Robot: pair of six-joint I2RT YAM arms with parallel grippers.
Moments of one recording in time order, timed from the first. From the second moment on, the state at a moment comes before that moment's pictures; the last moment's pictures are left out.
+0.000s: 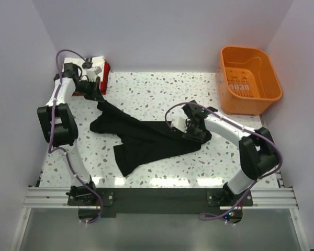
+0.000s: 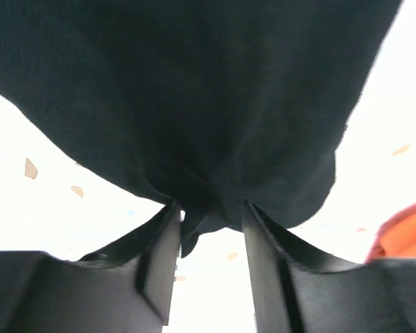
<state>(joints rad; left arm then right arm) 0.19 2.08 1.79 -0.89 0.68 0.38 0.52 1.62 1.07 -0.80 0.08 -0.81</state>
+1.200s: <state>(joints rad) 0.26 2.14 2.13 -0.99 0.67 0.39 0.44 1.55 1.36 -0.80 0.12 -0.84</state>
